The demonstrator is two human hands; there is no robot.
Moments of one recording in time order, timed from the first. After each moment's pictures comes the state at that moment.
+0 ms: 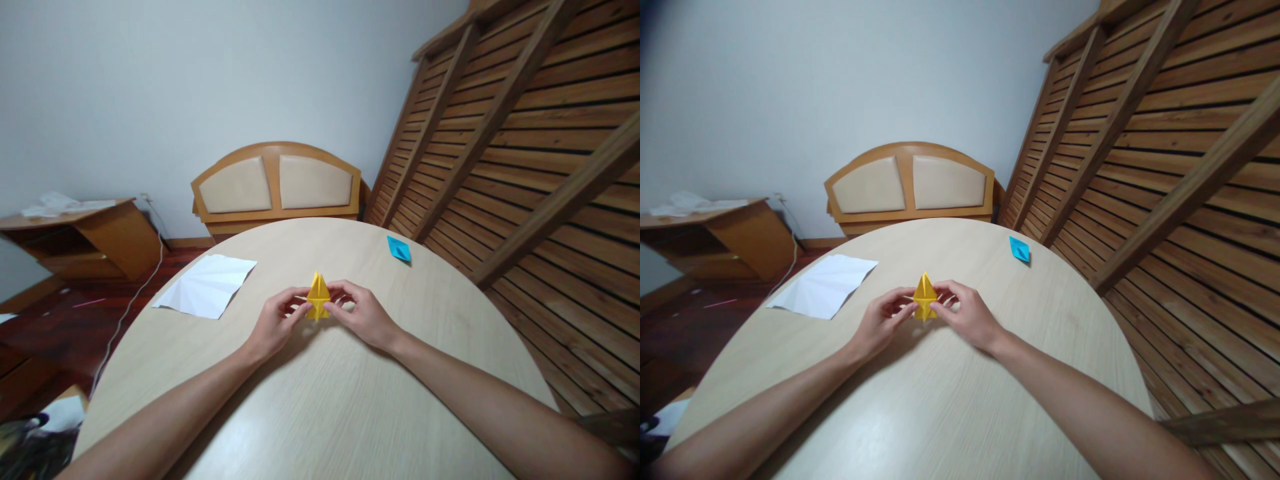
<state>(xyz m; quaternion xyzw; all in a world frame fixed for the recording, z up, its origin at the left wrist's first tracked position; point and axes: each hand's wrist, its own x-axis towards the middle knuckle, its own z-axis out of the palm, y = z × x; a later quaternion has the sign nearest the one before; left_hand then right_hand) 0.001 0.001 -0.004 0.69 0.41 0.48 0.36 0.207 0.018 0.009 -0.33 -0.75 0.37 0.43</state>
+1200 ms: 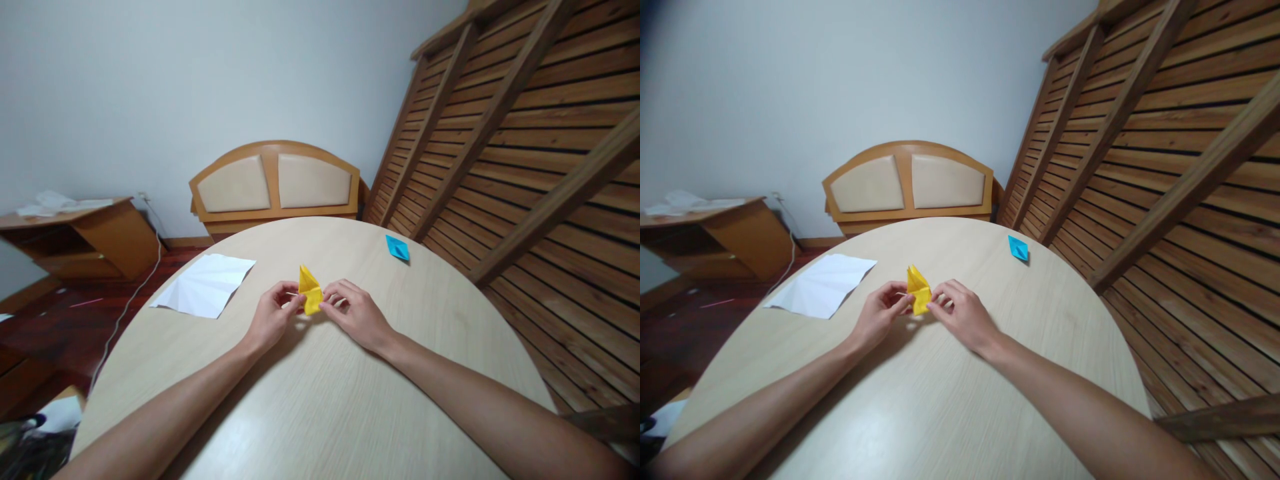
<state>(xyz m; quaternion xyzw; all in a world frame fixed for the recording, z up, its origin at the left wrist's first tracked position) 0.004 0.008 -0.004 0.57 0.43 0.54 0.45 0.205 0.016 0.001 -0.35 -0.78 0.29 0.44</state>
